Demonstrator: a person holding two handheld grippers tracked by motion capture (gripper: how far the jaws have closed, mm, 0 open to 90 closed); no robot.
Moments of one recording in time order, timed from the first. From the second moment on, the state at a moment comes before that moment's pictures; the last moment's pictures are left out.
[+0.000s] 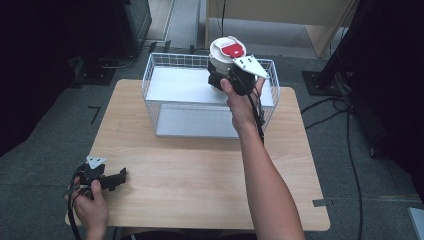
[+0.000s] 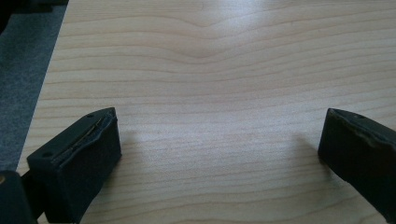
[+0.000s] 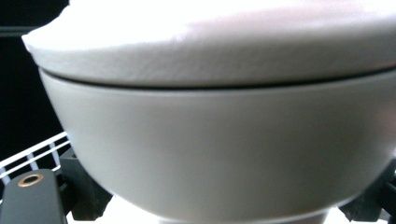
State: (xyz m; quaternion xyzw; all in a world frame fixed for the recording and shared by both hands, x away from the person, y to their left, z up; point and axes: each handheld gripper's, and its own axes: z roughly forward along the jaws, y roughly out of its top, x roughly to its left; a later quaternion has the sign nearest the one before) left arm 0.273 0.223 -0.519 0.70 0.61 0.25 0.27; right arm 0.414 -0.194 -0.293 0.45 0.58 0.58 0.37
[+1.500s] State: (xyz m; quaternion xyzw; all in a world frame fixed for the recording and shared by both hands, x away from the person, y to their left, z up) left arm 0.273 0.223 -0.519 0.70 0.61 0.25 0.27; right arm 0.429 -0.190 -0.304 0.46 0.62 0.52 0.37
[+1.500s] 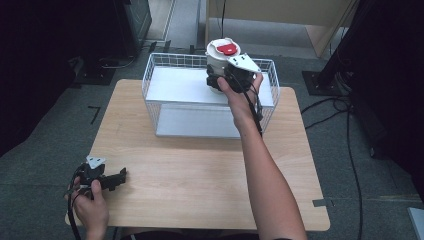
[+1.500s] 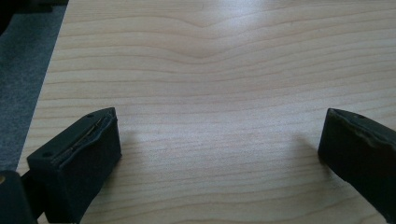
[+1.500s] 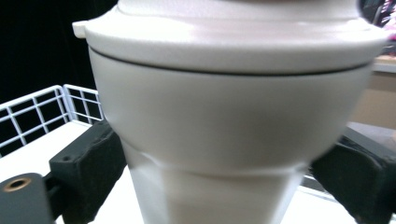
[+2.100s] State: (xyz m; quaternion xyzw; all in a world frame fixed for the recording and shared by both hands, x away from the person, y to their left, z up) left arm 0.273 0.223 -0.519 0.70 0.61 0.25 0.27; right arm 0.388 -0.220 -0.312 0.44 0.62 0.53 0.36
